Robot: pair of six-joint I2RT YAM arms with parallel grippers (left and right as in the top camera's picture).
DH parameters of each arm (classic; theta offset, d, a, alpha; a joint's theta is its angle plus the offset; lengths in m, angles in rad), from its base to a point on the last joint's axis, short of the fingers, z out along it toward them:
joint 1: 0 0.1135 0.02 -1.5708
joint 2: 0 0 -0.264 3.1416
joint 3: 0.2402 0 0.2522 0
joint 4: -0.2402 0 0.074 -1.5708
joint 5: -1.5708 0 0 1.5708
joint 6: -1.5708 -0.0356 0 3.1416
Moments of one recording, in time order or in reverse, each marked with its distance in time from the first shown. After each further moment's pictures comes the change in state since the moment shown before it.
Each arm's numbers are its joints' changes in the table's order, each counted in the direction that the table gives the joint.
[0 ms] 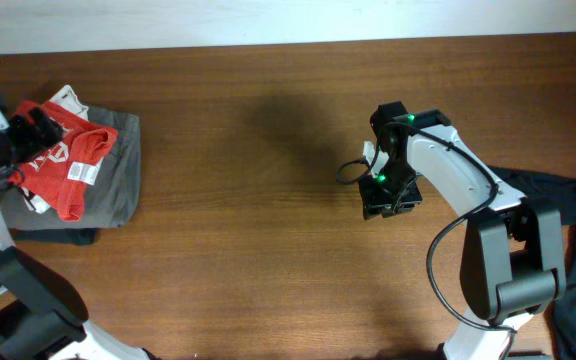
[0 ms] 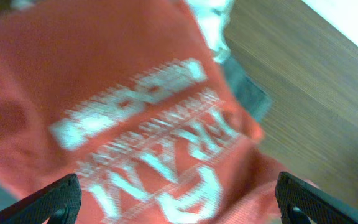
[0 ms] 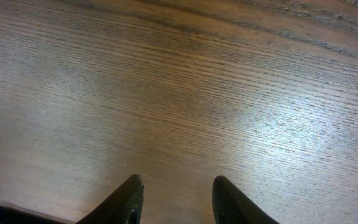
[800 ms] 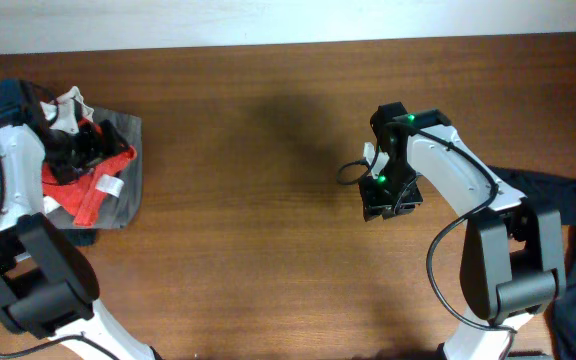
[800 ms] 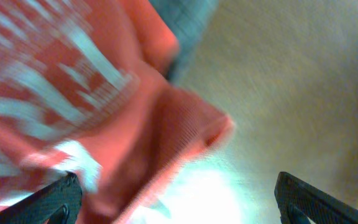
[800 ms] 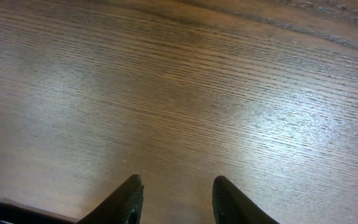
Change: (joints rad) left arm -0.181 0.119 -0.020 -0.172 -0.048 -0.045; right arm 0.000 0.000 0.000 -0.014 0.000 -0.001
